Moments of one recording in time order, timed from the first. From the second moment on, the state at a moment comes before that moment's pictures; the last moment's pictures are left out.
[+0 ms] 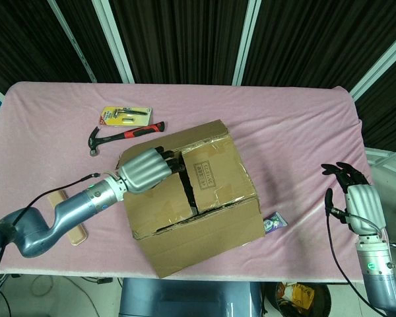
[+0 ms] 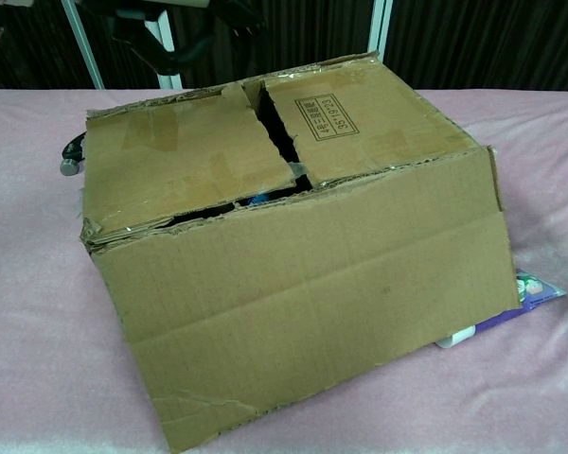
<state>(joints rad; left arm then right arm) -1.01 -1.10 -0.27 -1.74 1.44 0.58 0.27 0.27 -1.13 0.16 -1.75 -1.41 1.49 0.09</state>
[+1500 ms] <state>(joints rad) -1.17 -1.00 -0.20 -1.87 1.17 0.61 0.39 0.24 -1.14 0.20 -1.76 -1.46 1.51 0.10</state>
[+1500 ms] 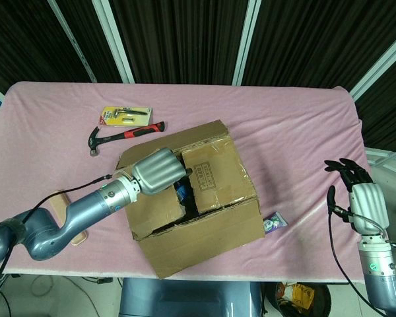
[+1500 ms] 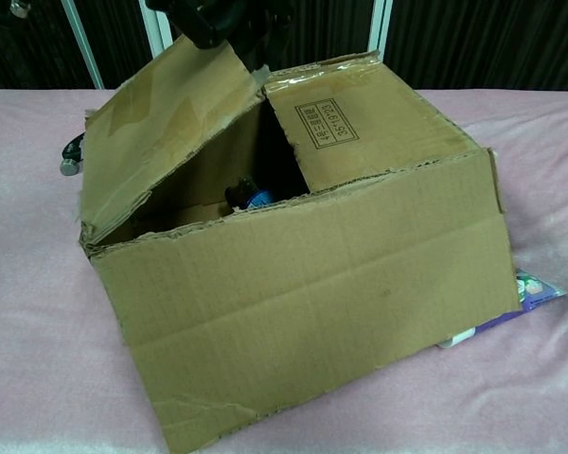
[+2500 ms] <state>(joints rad) -0.89 -0.54 -0.16 -2.15 1.57 0.78 0.09 0.23 -1.15 0.20 -1.77 -1.50 1.54 0.06</state>
